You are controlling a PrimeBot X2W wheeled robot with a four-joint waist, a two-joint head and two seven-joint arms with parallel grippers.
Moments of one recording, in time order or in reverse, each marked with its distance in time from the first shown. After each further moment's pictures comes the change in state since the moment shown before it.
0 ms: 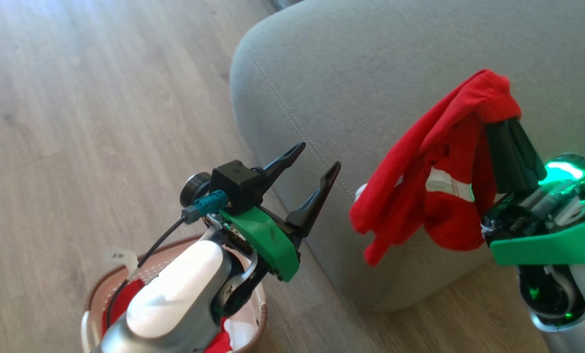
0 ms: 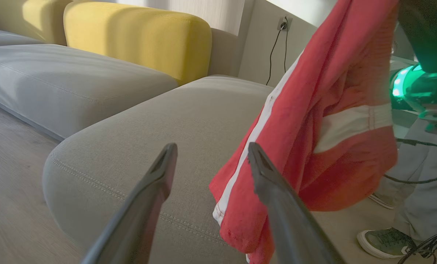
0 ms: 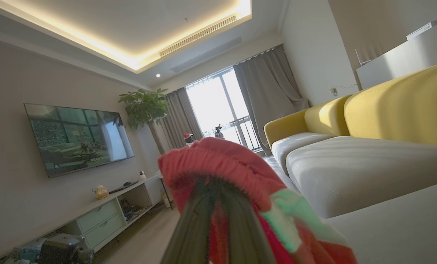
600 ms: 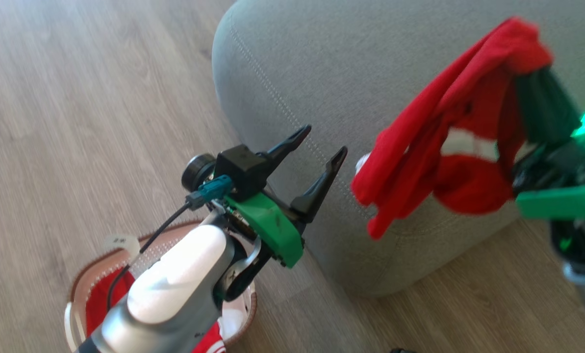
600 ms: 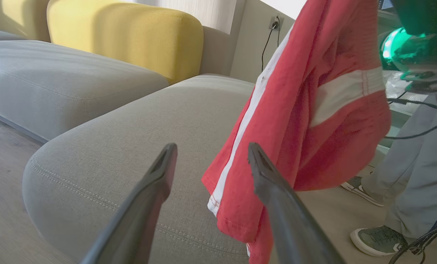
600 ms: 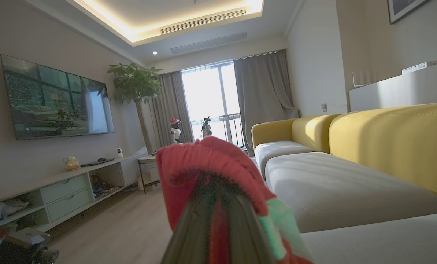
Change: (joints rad) left arm -0.058 -0.005 -0.016 0.008 0.009 0.000 0.002; right arm -0.148 -0.110 0.005 0.045 -0.048 0.000 0.000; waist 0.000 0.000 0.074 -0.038
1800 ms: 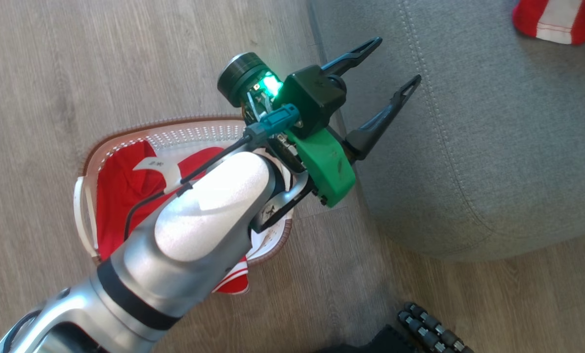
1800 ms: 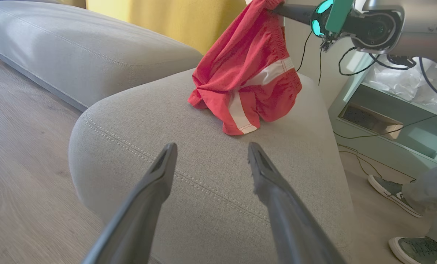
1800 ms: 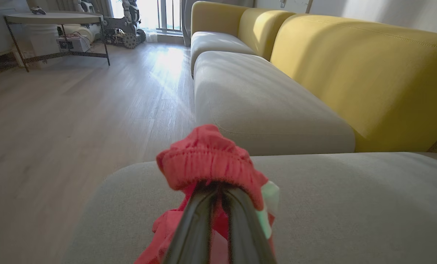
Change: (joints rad) left arm -0.317 -0.078 -0.078 0.042 0.102 -0.031 0.060; right arm -0.651 -0.356 0.160 0.797 0.132 0.000 0.038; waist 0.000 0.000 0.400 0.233
